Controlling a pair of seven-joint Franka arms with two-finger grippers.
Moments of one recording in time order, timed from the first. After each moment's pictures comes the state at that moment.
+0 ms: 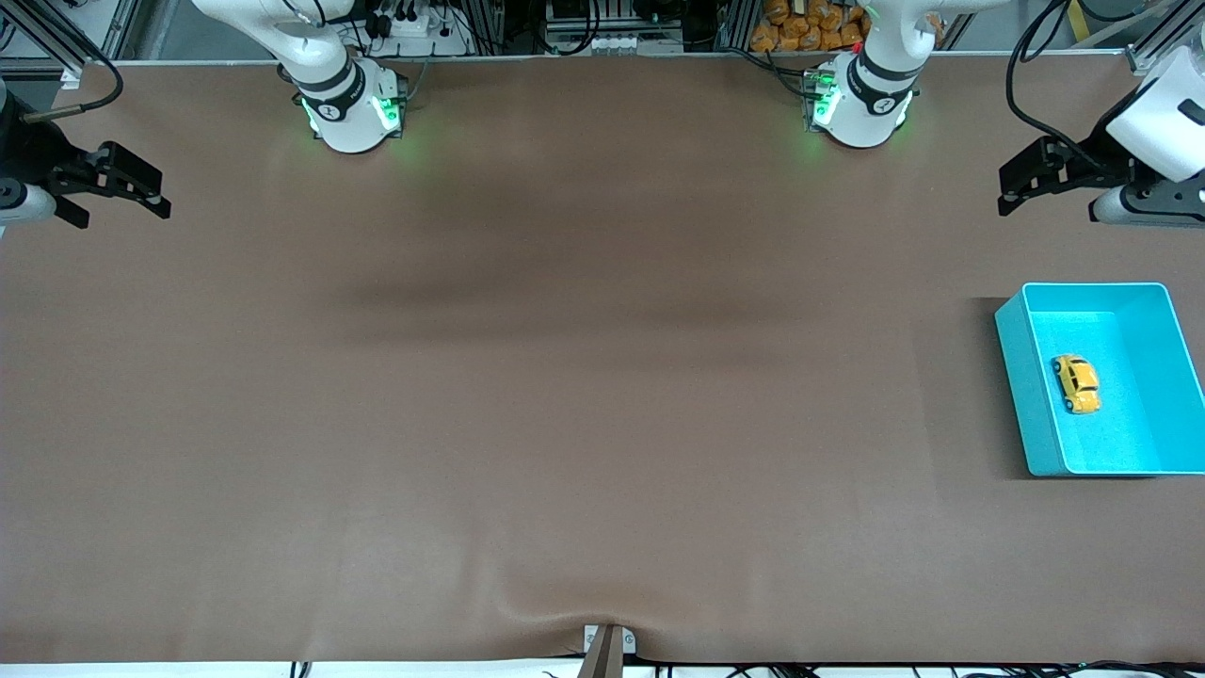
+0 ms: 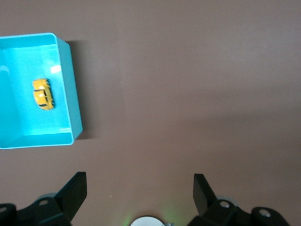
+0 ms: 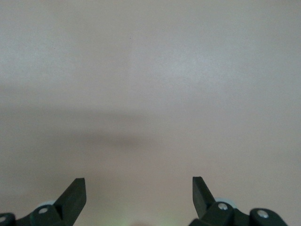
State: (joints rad) left arm -0.02 -0.04 -0.10 -1.52 -0.02 1.43 -0.04; right arm 0.01 -0.16 -0.03 -1.74 0.03 1.56 -0.13
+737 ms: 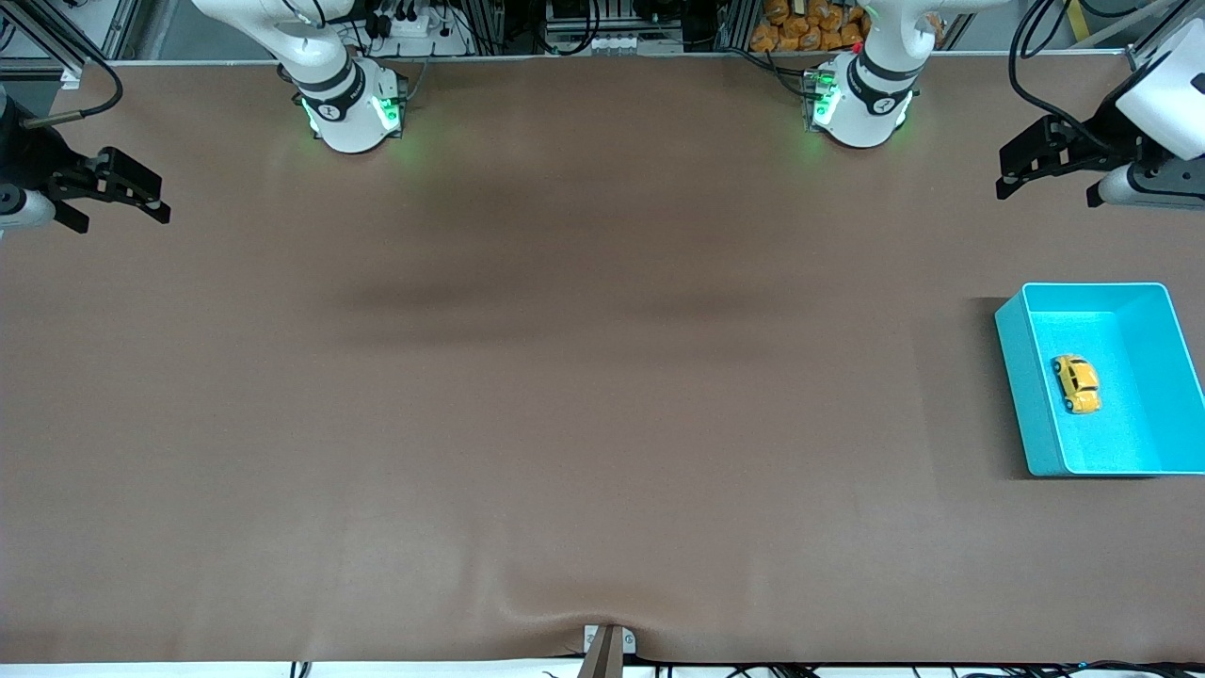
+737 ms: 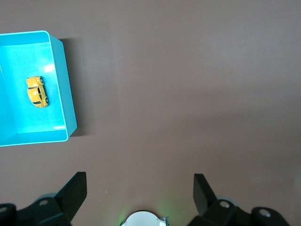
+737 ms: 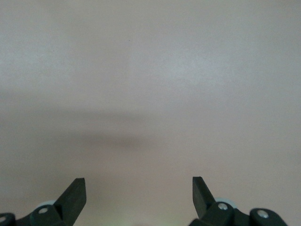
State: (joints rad) left arm -0.02 -0.04 -0.11 -1.48 -0.03 1.40 -0.04; right arm 0.01 -0.15 -0.03 -1.74 0.03 1.57 -0.13
